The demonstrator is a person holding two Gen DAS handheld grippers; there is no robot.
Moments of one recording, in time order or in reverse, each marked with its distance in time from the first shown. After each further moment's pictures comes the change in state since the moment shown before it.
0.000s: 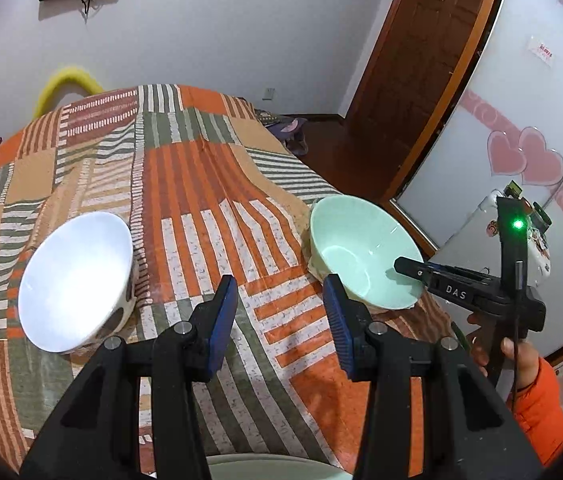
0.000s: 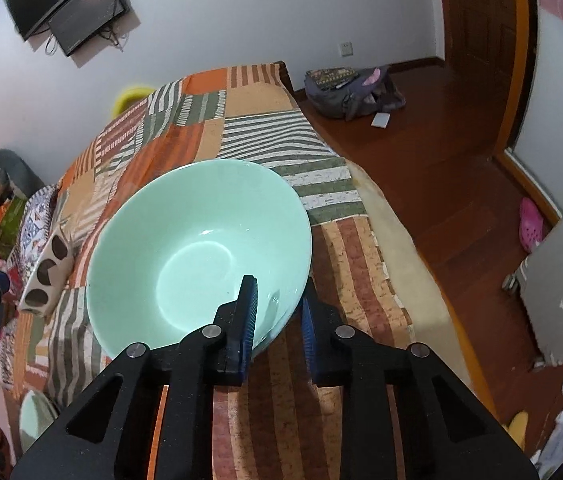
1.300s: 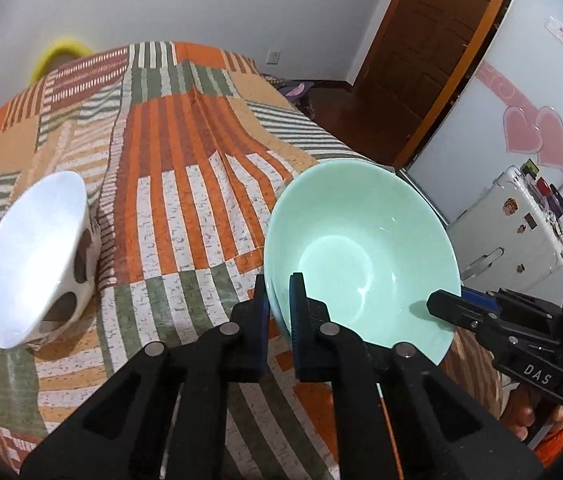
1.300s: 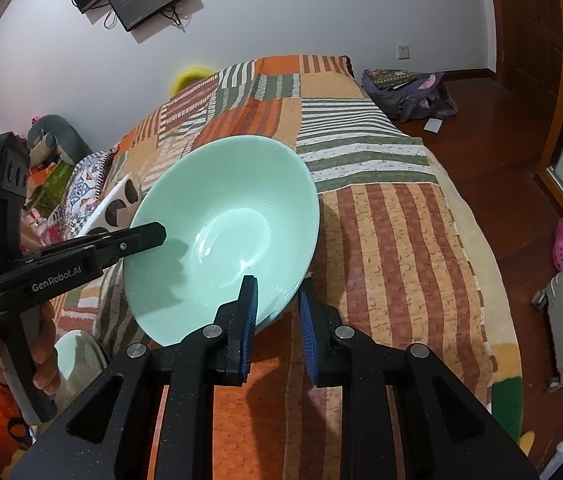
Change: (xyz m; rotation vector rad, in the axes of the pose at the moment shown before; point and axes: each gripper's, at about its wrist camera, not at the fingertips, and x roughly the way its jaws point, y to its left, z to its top) left arm 0.052 -0.001 -0.010 -0.011 0.116 0.025; right arm -0.014 0.040 -0.031 -0.087 0.015 0.167
